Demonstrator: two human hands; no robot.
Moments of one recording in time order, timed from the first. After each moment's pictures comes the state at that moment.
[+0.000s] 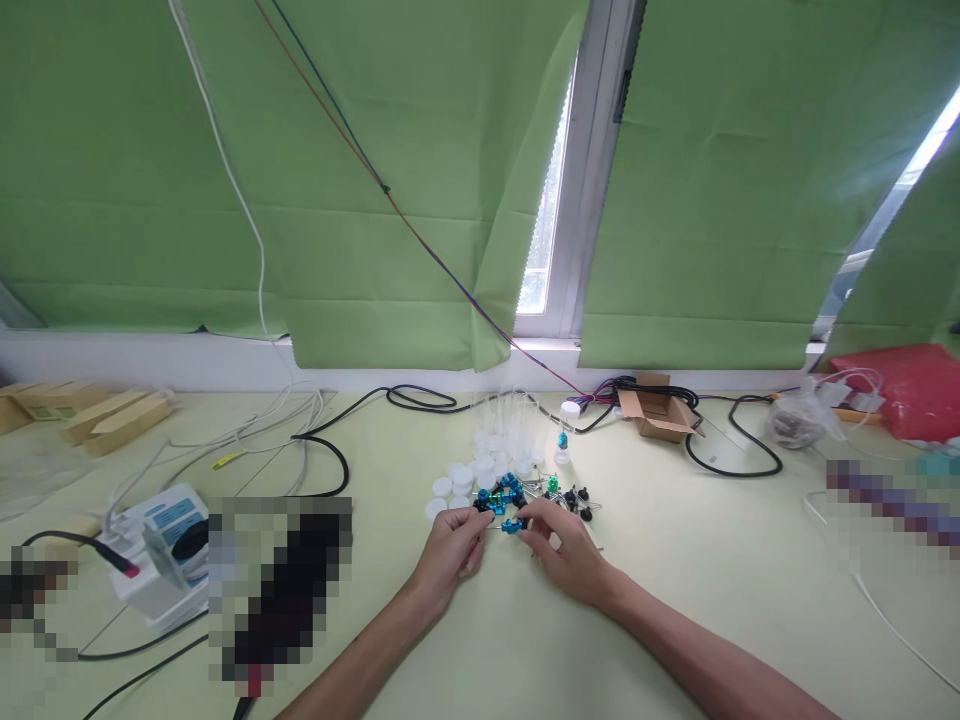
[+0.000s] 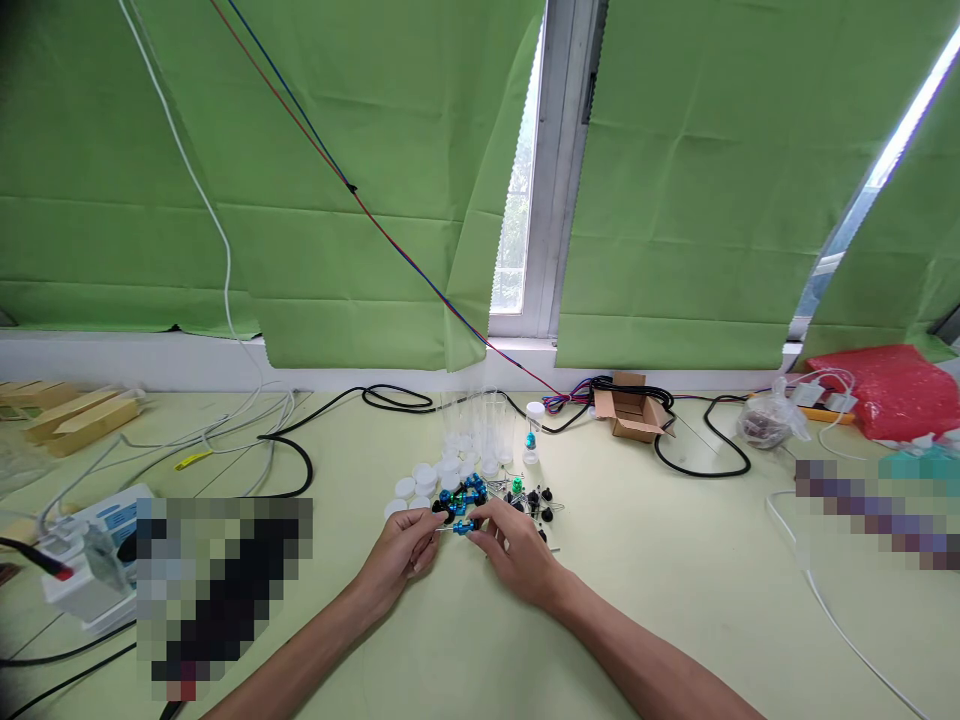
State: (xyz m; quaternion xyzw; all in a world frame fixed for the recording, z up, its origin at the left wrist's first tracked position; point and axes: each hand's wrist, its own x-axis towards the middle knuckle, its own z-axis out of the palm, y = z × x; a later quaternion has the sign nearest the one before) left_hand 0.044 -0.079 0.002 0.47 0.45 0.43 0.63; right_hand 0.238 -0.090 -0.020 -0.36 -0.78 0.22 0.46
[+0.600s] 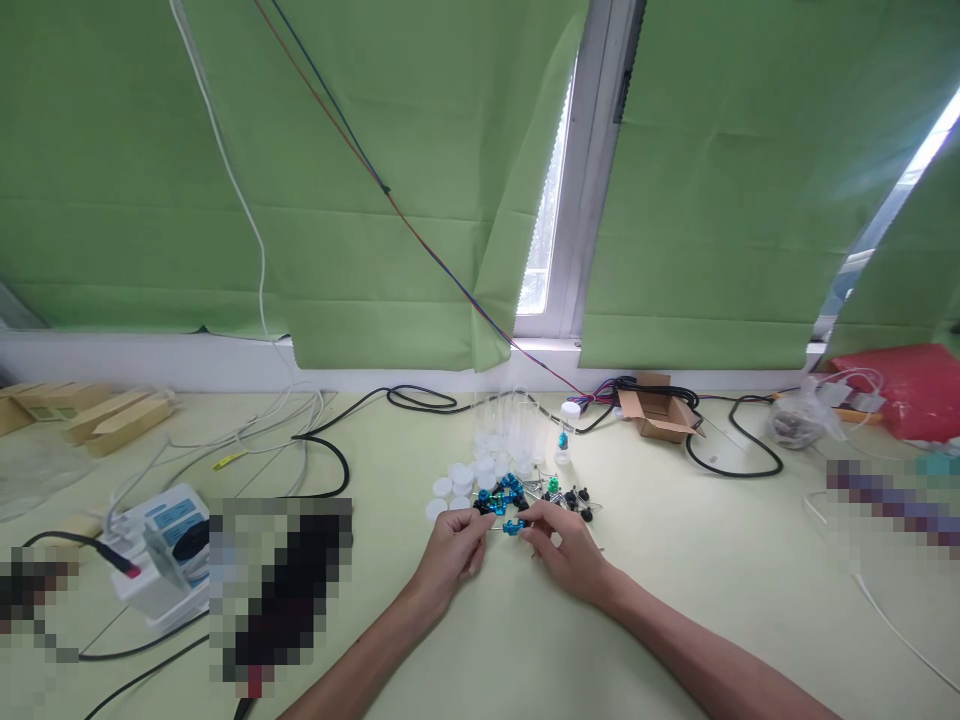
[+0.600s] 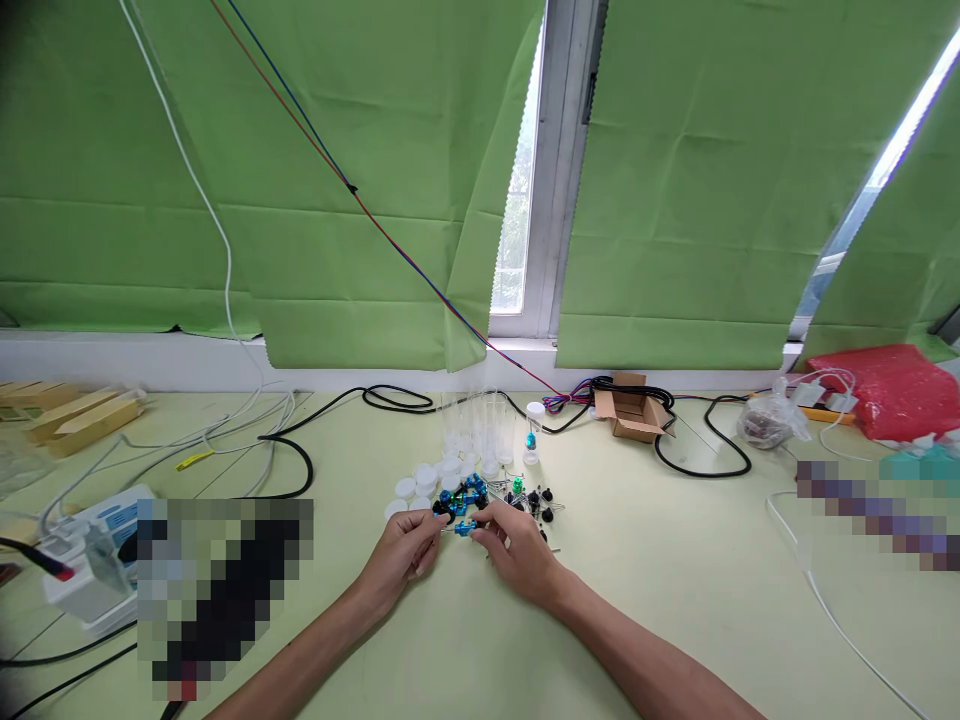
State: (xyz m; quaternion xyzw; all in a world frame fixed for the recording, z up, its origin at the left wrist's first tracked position) left_hand 0.042 -0.077 -0.005 0.52 0.44 0.42 0.60; right_hand 0.238 -0.088 -0.024 -0.37 -0.76 0.24 0.47
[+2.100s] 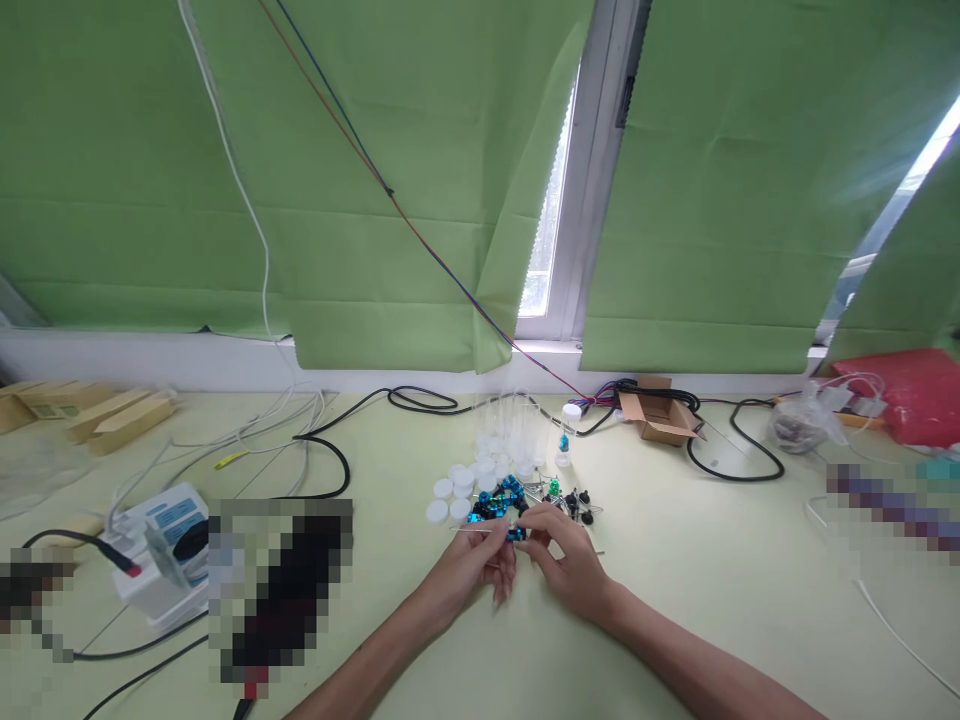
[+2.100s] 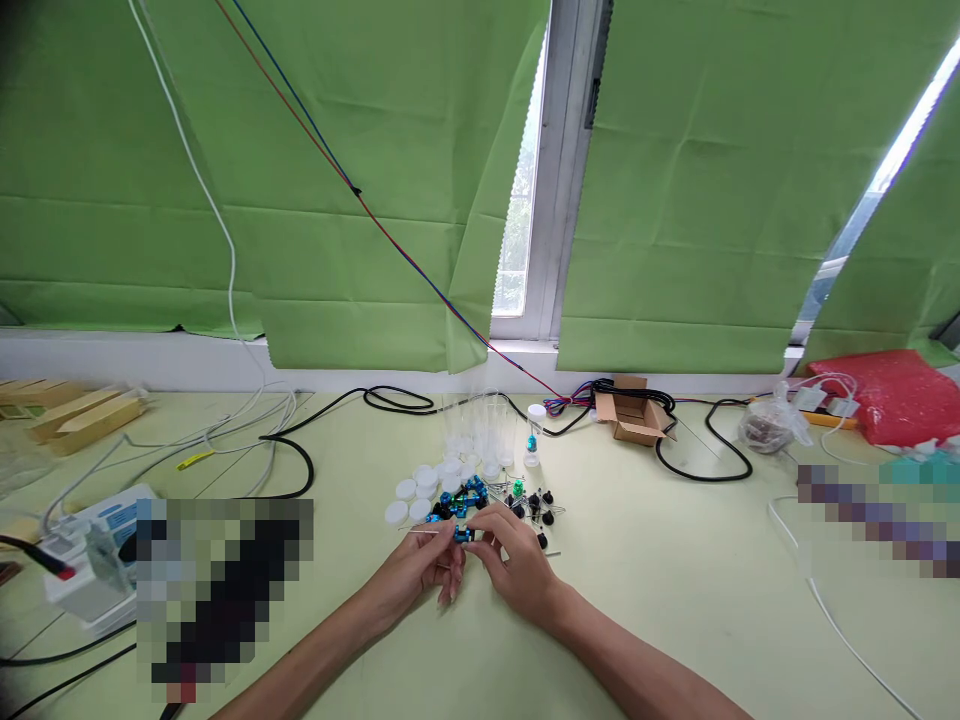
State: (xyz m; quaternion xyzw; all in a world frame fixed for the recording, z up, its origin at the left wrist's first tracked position) left_hand 0.052 -0.088 0.000 0.50 0.31 0.35 0.73; right_hand 0.229 -0.096 -0.019 -0.31 -0.76 0.18 0.53
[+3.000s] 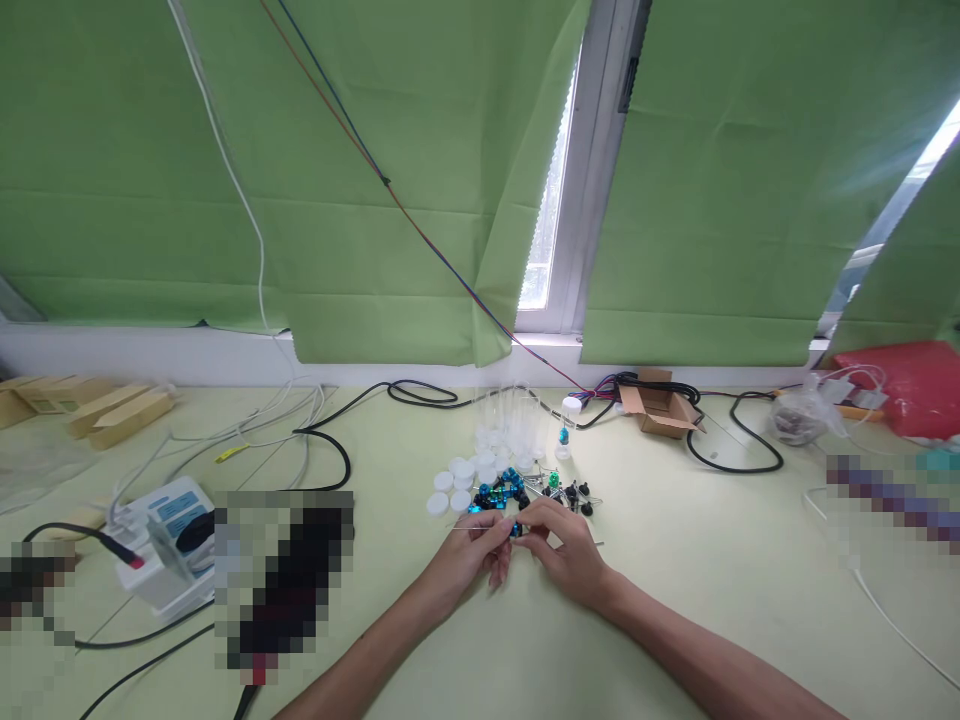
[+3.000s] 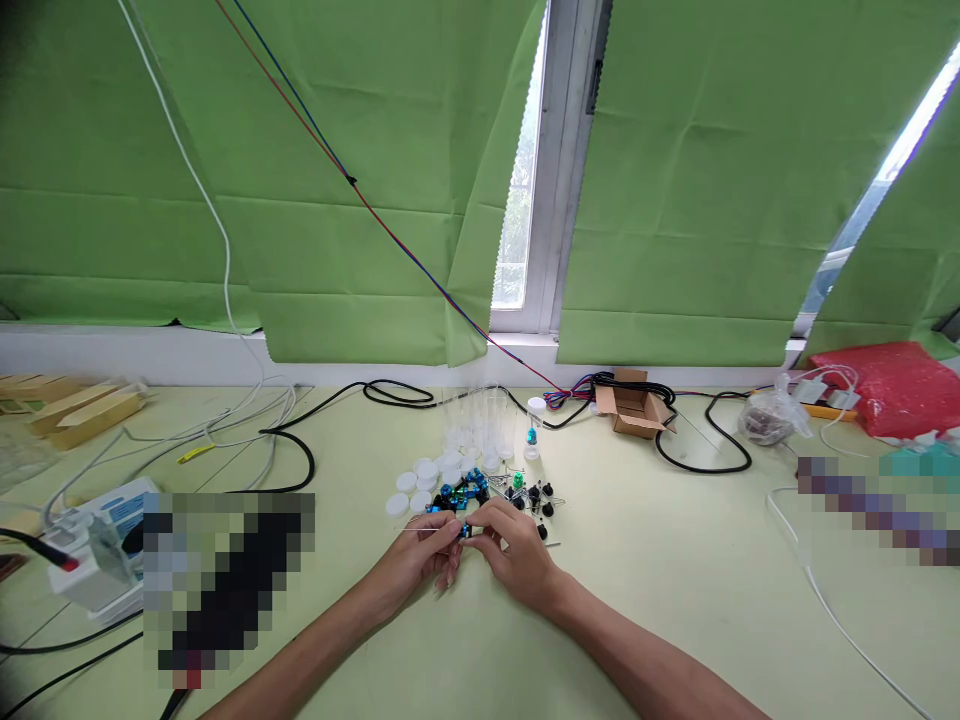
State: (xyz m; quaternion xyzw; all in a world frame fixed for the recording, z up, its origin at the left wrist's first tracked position) left_hand 0.053 -0.089 0.002 0.51 0.33 0.36 0.71; right_hand 0.230 -0.096 -0.019 -0.33 -0.77 0.19 0.52
